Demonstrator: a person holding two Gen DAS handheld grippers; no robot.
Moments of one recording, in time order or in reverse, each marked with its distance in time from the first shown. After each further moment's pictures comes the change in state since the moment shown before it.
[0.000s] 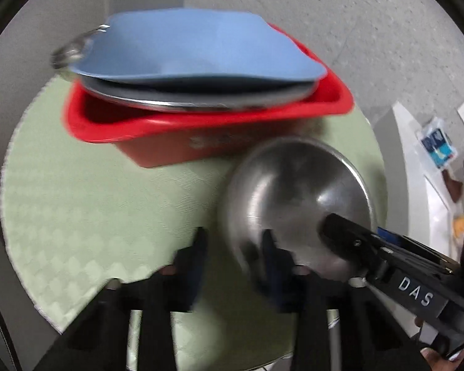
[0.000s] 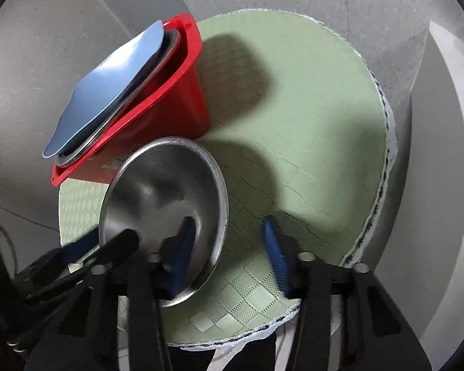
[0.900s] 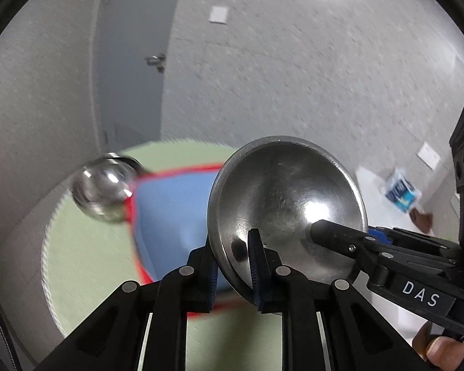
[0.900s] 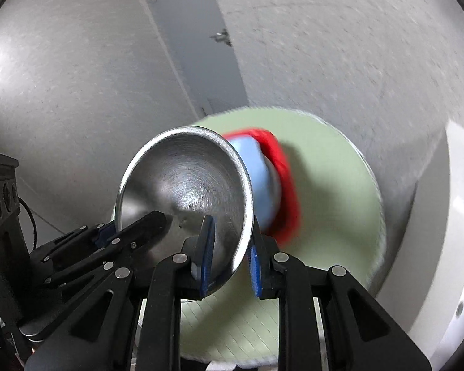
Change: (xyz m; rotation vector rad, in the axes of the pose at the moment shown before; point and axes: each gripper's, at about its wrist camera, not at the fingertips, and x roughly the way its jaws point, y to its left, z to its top) left arm -0.125 0.075 0.073 0.083 -0.340 -0.114; right arm -0.095 0.111 0.080 -0.215 -0.218 0.009
